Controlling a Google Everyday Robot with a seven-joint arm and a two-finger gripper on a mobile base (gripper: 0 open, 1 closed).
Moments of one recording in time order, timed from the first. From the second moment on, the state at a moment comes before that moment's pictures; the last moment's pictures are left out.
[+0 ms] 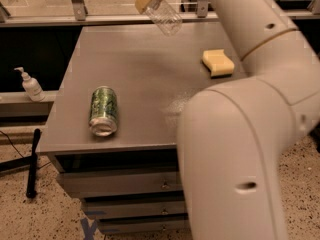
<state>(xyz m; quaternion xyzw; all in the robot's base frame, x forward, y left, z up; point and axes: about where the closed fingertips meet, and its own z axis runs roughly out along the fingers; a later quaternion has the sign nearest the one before) 0.801 0.019 0.989 -0.35 0.87 0.08 0.35</state>
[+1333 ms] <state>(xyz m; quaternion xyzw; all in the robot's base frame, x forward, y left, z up) 0.657 0.000 1.057 -0.33 0.74 0.24 0.53</state>
